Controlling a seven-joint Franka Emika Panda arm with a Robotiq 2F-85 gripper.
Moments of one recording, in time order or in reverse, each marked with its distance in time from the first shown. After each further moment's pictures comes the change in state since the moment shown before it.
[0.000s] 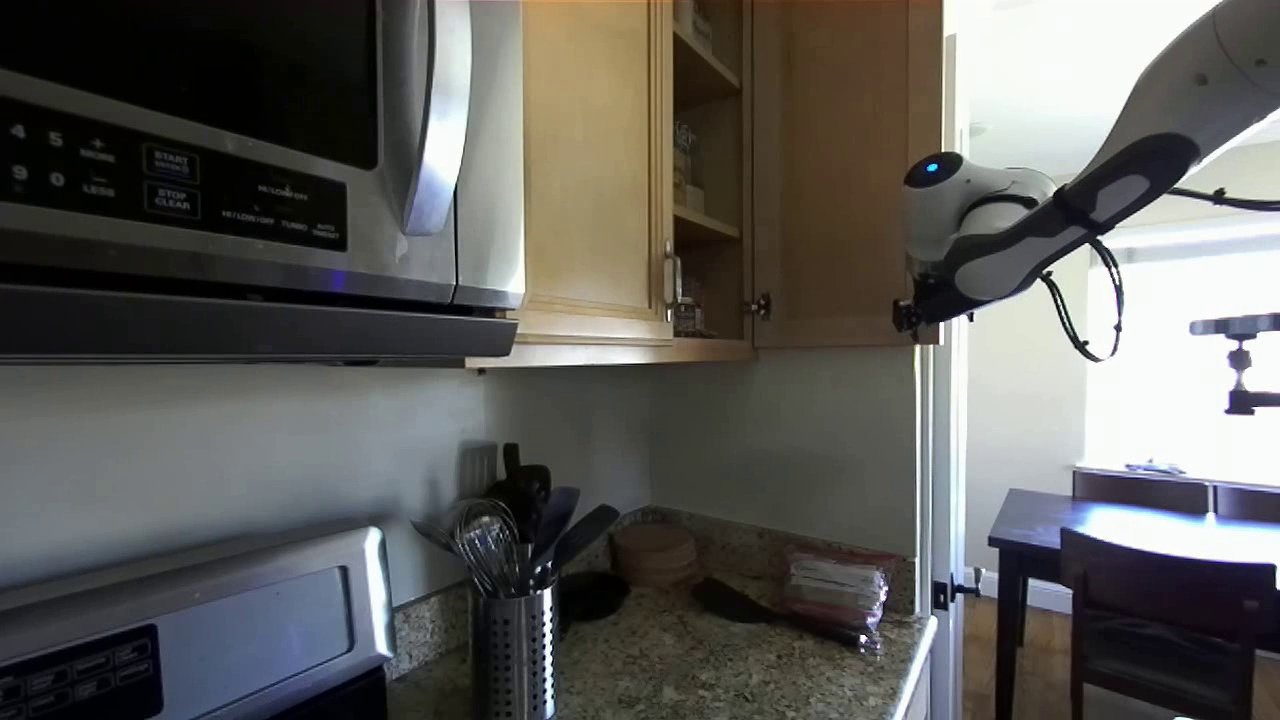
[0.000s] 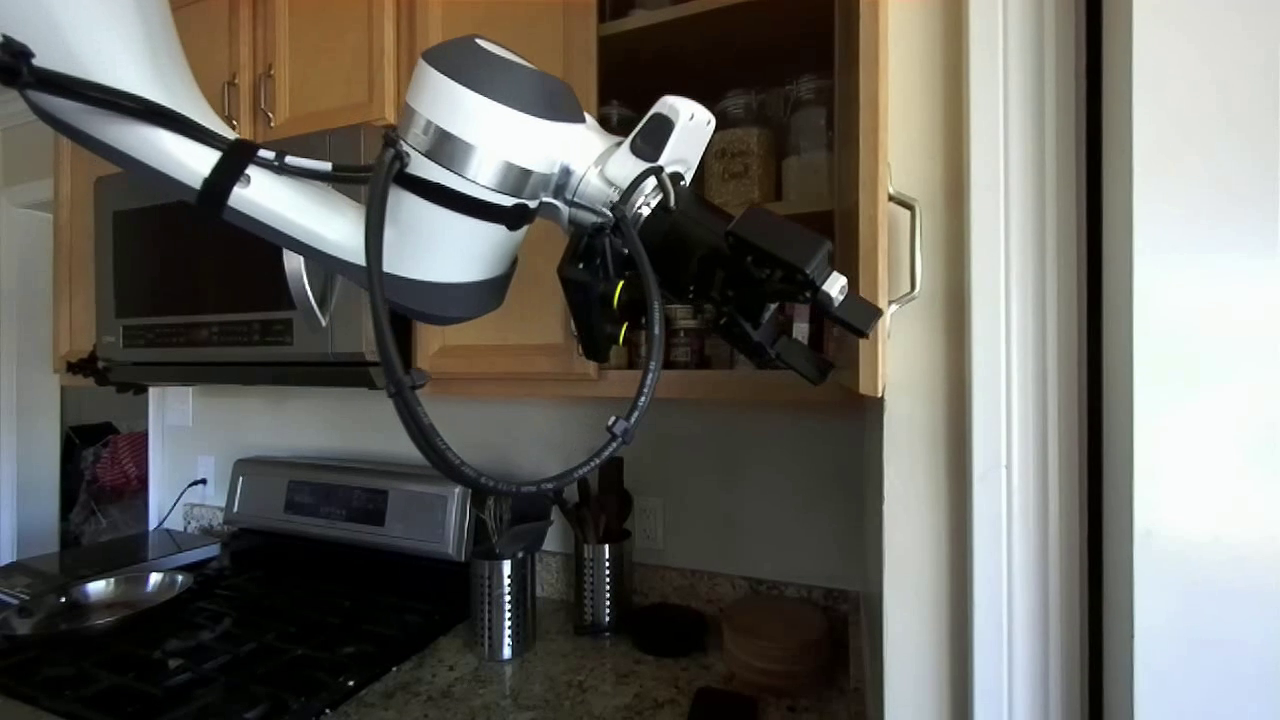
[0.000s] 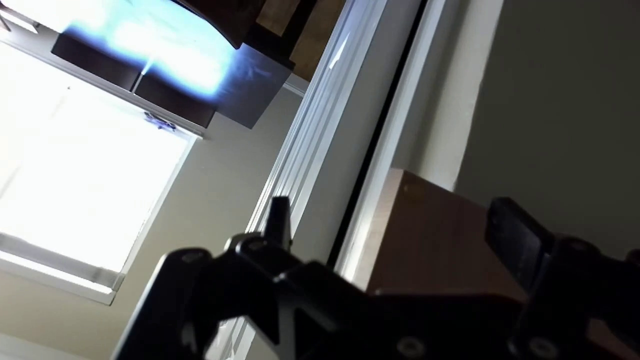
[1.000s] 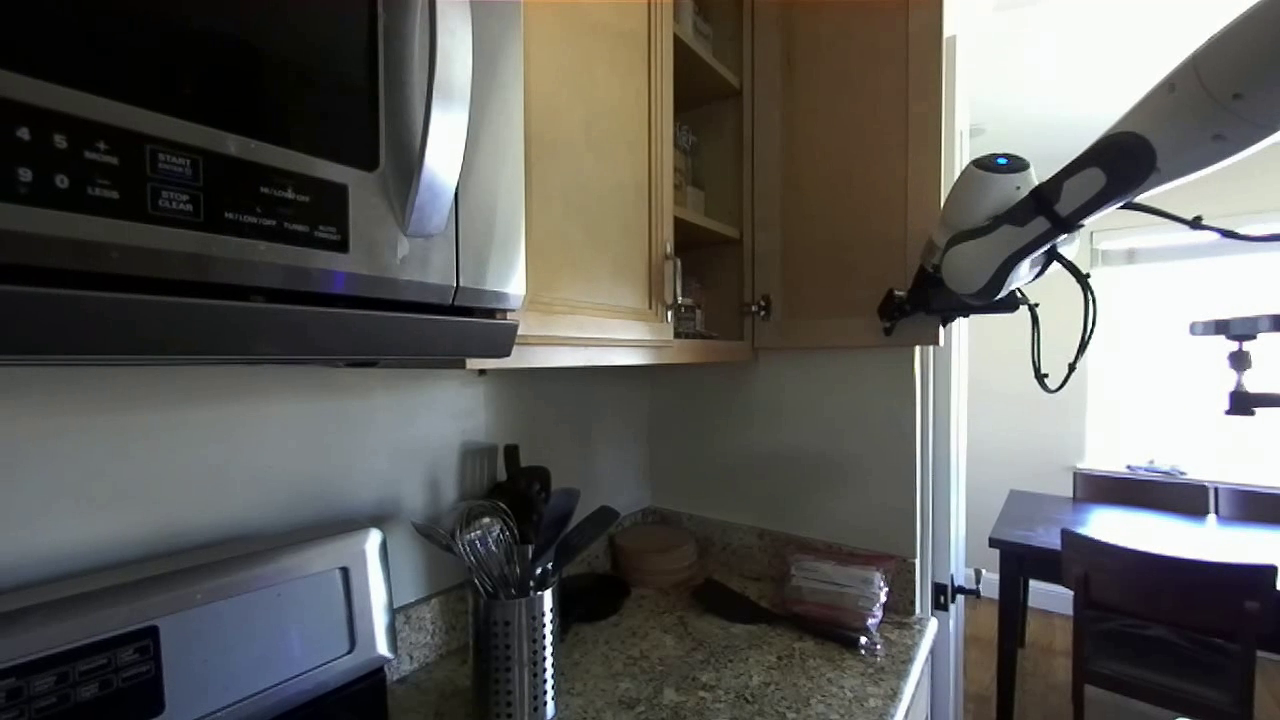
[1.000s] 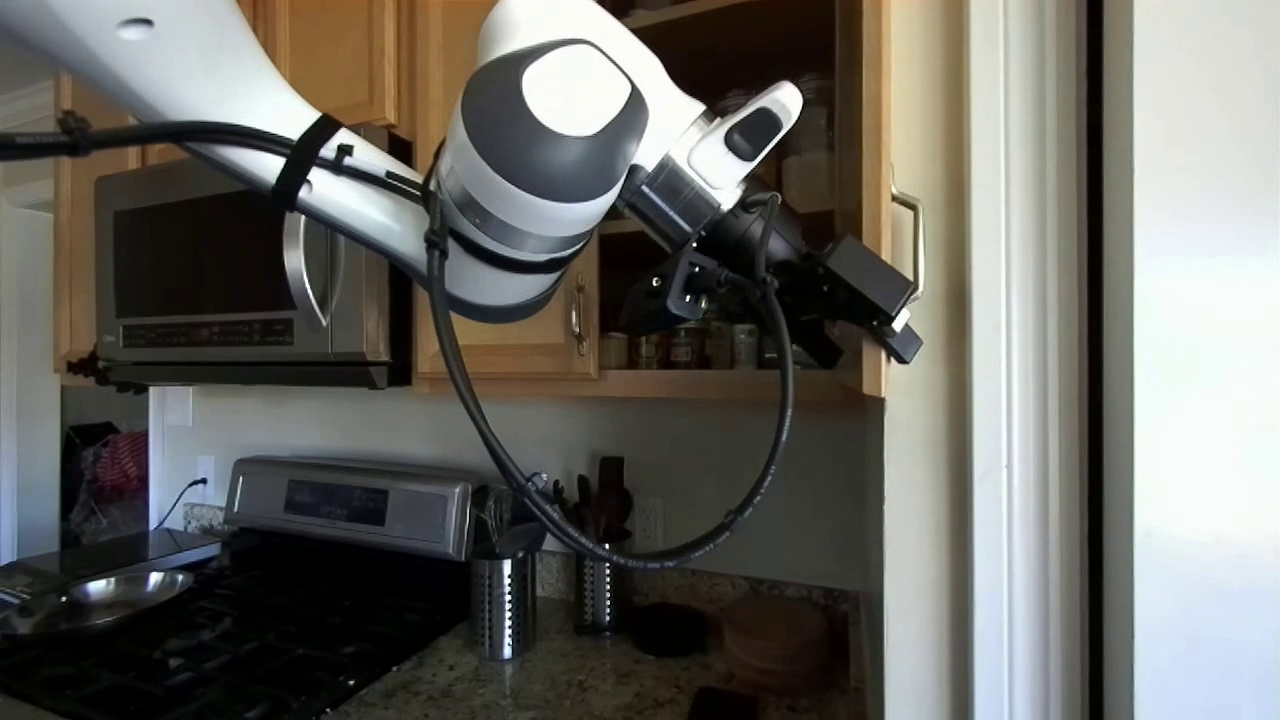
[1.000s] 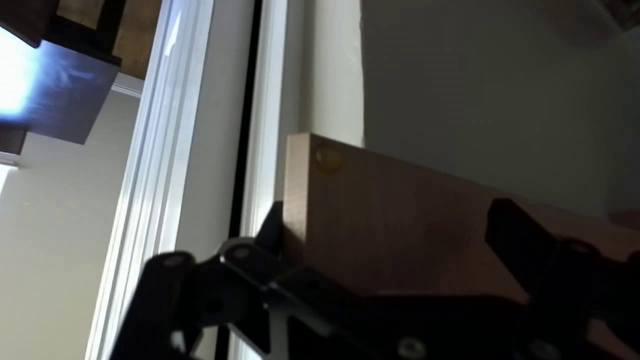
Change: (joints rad) arm 0.120 0.073 -0.227 0.000 0.547 0.409 -0.459
